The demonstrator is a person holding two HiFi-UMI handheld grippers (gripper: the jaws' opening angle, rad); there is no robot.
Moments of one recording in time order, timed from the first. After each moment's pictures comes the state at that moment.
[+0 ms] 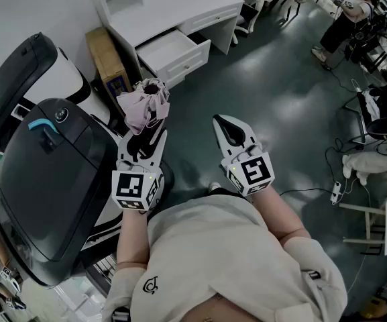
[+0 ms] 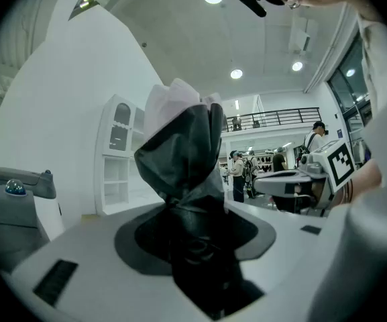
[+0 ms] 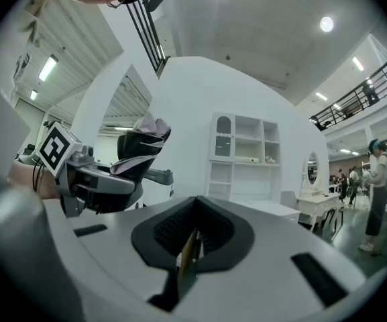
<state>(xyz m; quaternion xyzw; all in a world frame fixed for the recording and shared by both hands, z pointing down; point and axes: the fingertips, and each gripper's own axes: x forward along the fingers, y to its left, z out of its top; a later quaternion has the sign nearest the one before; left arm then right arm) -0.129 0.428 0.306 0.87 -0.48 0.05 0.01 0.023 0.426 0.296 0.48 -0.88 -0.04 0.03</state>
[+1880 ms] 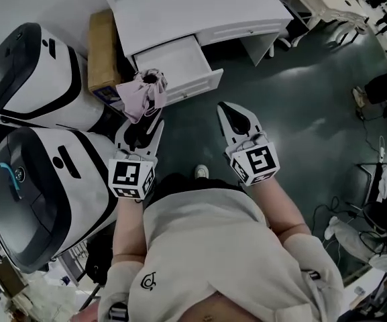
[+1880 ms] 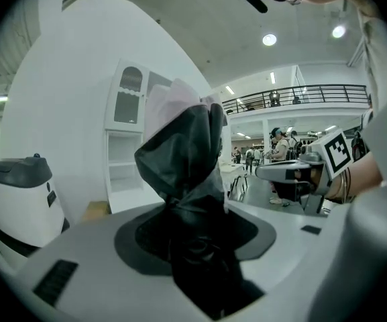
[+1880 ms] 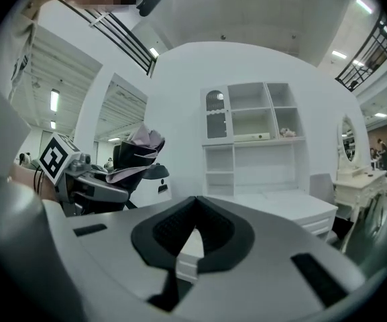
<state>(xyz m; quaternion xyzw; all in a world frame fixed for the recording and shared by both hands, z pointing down) -0.018 0.100 0.361 0.78 -0.61 0.11 0.08 0.144 0.042 0.339 0.35 -0.94 0.03 0.03</state>
